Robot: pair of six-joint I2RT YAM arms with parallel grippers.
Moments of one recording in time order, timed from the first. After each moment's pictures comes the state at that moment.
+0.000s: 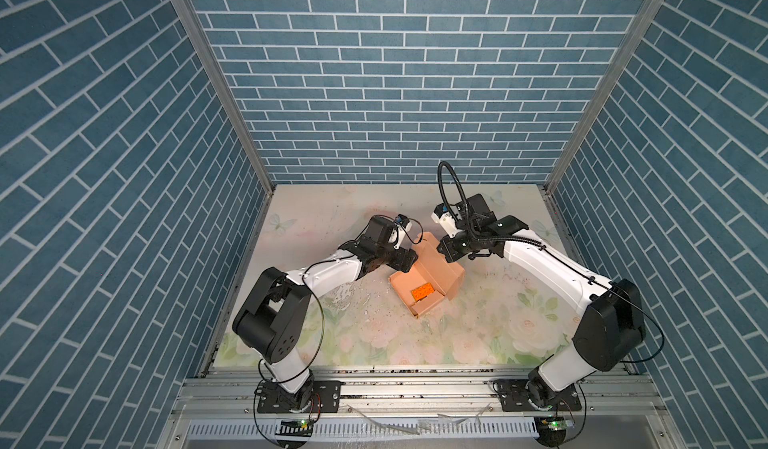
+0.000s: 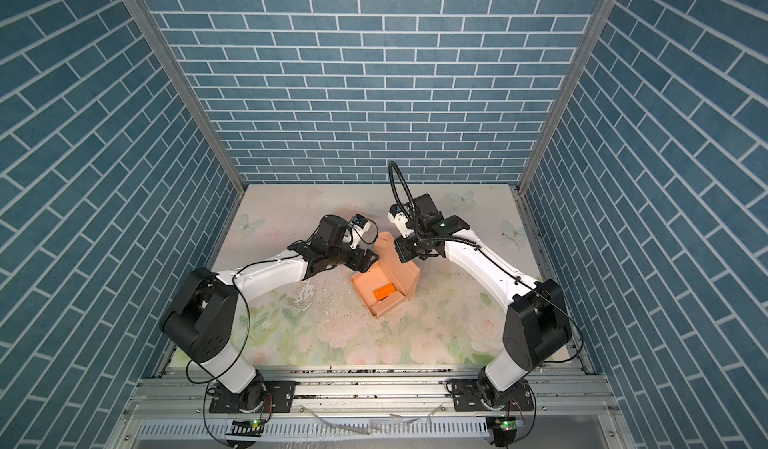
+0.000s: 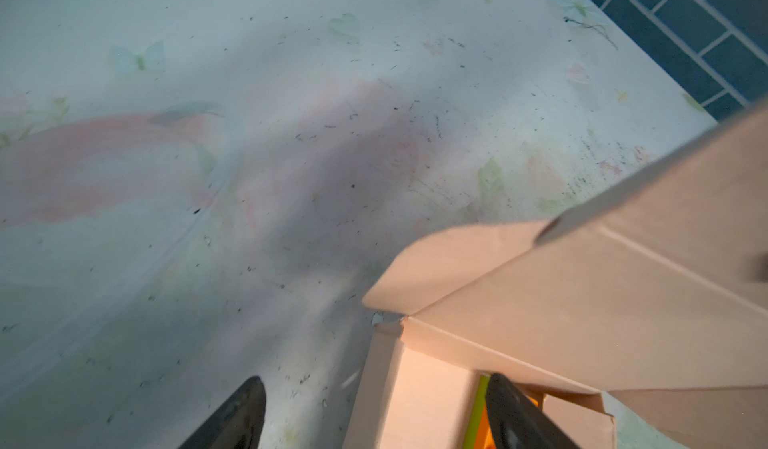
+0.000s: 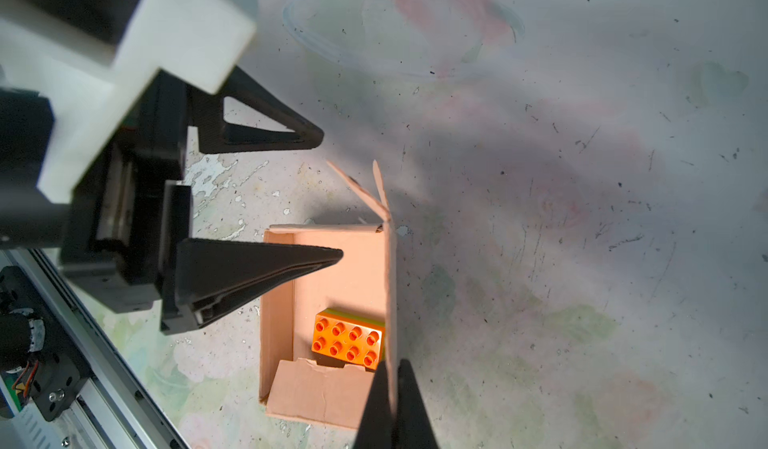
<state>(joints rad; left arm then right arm) -0.57 1.71 1.09 -0.11 0.25 -0.07 0.60 1.60 1.37 -0.74 -0.26 -0.01</state>
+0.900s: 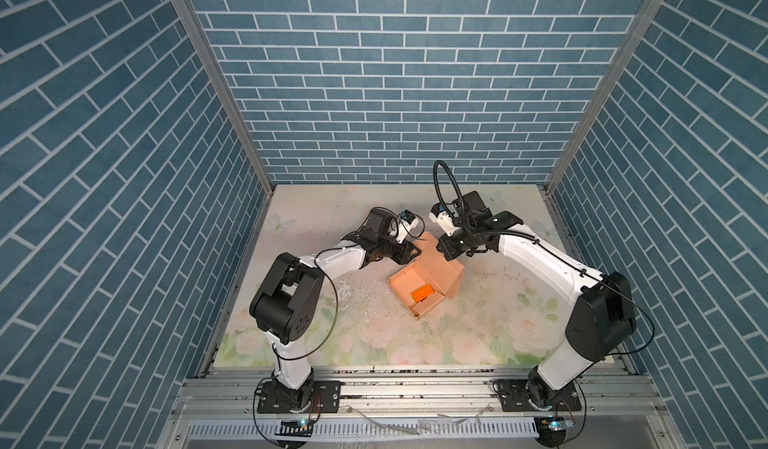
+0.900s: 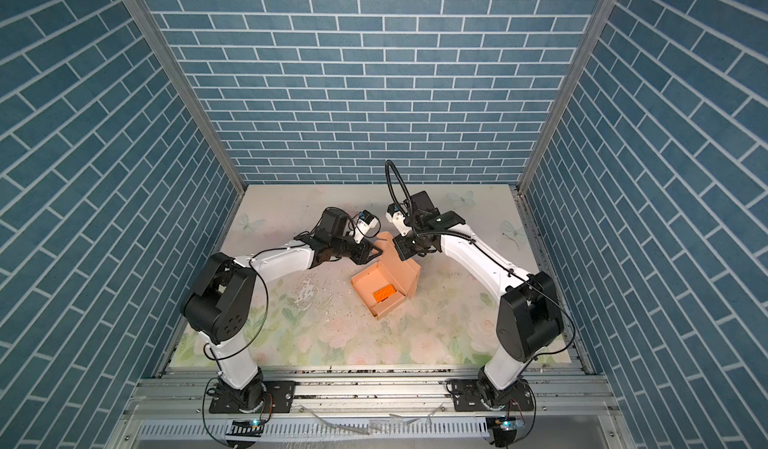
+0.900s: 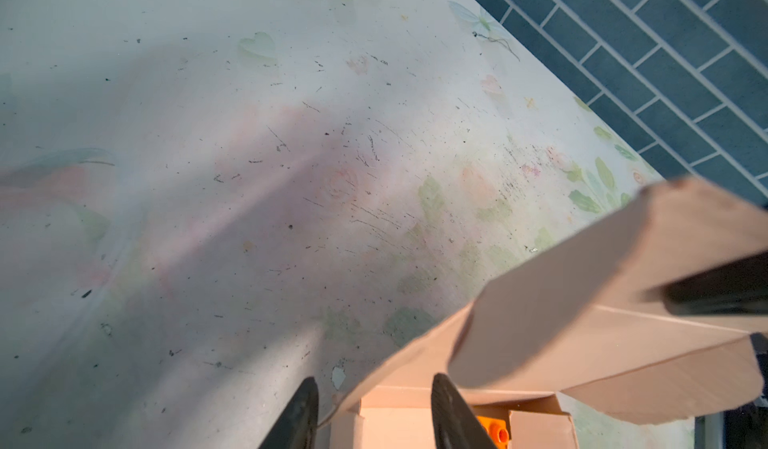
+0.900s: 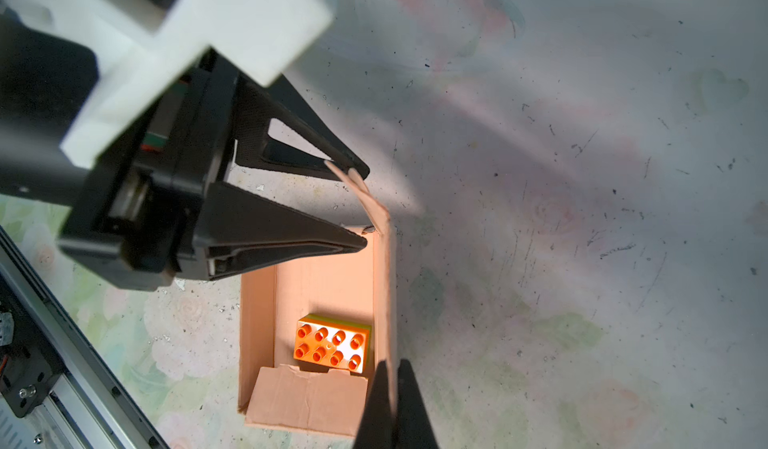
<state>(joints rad) -0.52 1.80 1.15 -0.07 0.50 -0.01 0.59 1.65 1.41 -0.77 -0.24 -0.06</state>
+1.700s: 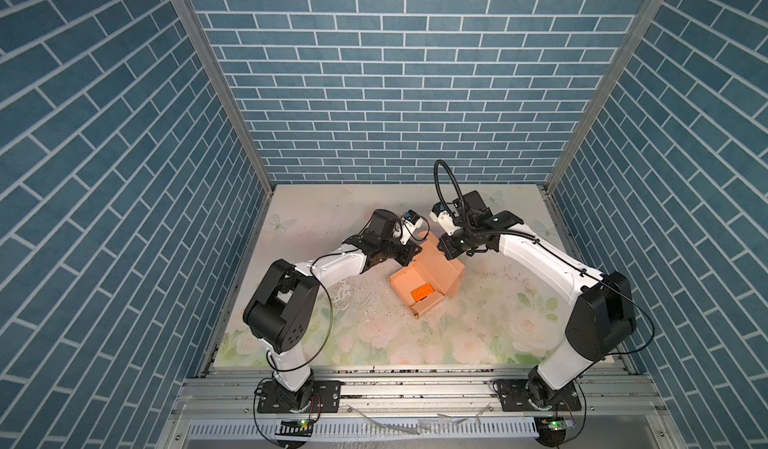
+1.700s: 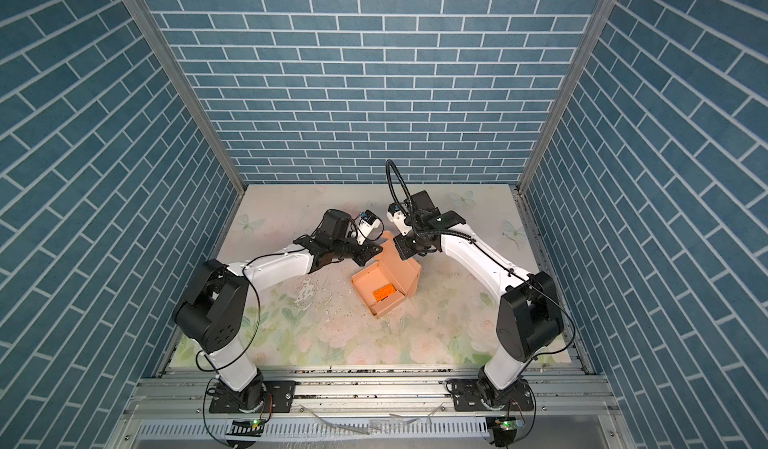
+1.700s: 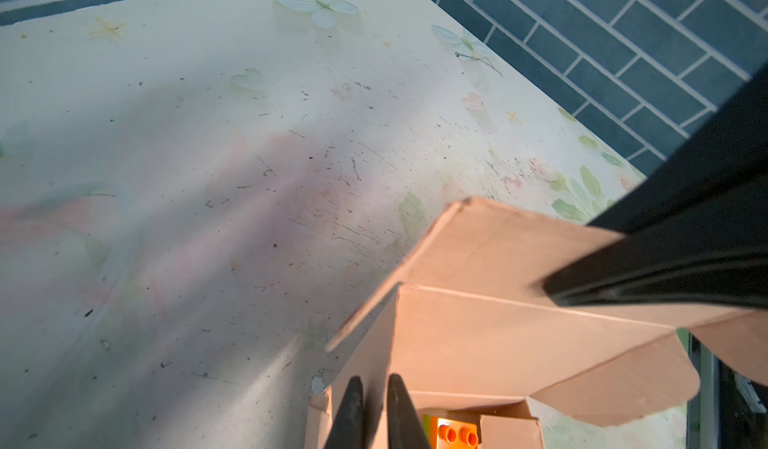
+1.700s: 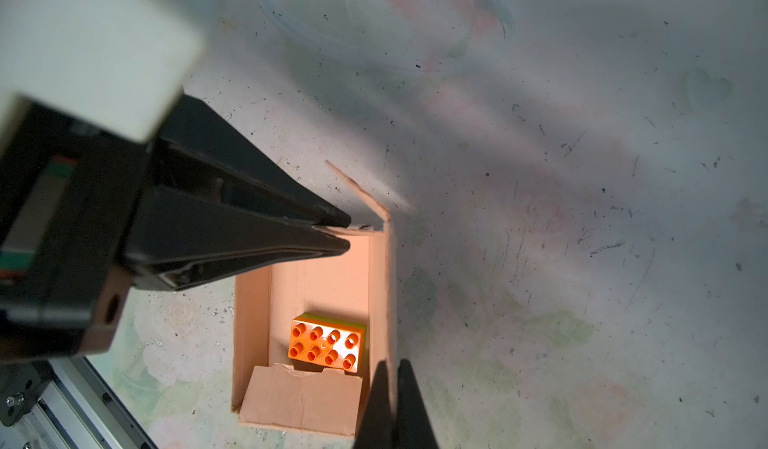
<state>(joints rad) -0.57 1.75 1.12 -0.04 0.43 -0.03 0.59 1.65 1.41 -0.77 -0.23 -0.05</state>
